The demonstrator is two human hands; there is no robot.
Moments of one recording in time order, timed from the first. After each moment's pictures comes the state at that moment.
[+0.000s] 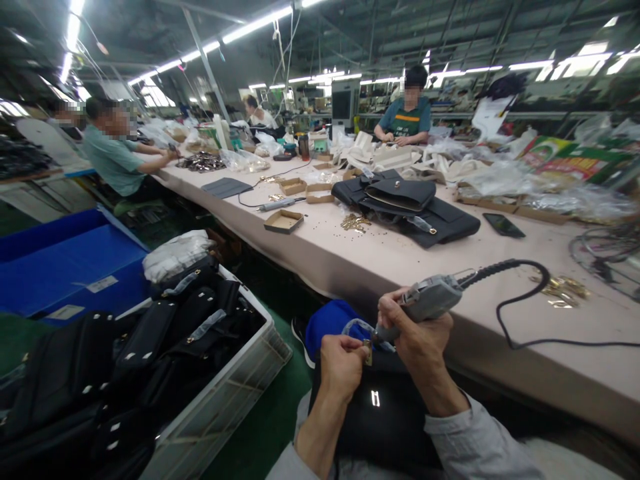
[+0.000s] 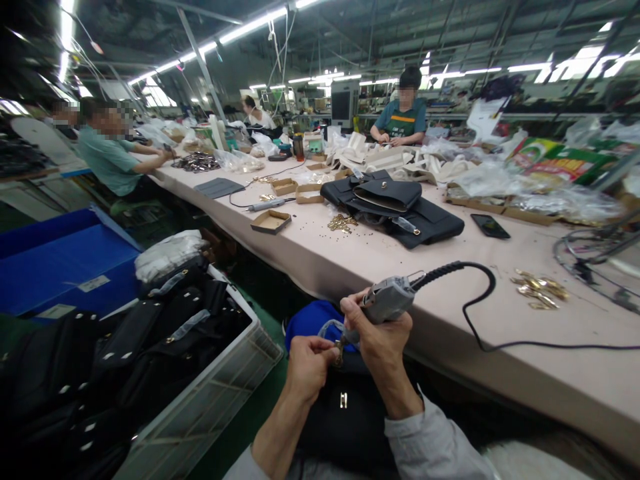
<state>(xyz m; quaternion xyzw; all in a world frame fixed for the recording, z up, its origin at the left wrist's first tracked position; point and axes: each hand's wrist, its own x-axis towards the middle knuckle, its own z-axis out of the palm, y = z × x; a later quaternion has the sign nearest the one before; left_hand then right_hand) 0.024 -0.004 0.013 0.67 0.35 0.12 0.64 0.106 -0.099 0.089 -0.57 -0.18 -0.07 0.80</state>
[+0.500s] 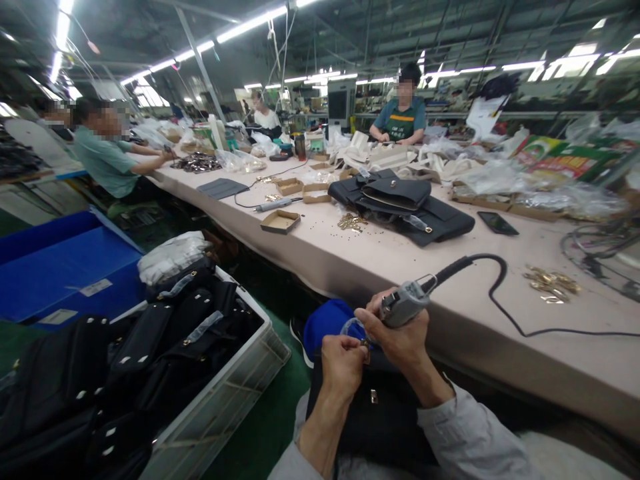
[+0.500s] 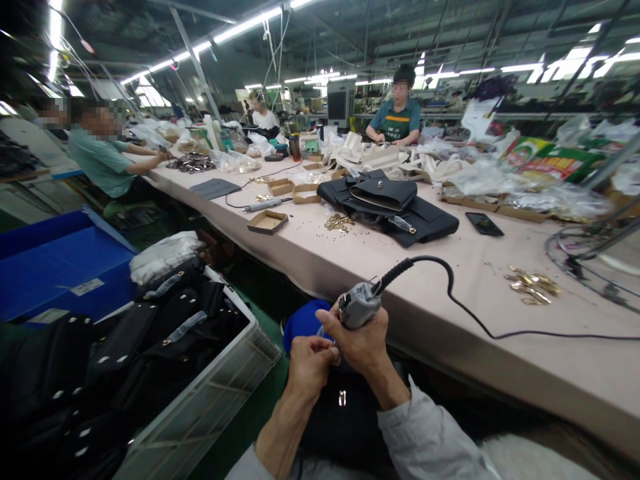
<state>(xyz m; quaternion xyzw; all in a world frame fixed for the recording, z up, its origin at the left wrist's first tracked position) 0.027 -0.011 0.010 0.69 0.32 0.12 0.64 0.103 -0.095 0.079 -0.61 -0.26 -0.03 0.75</state>
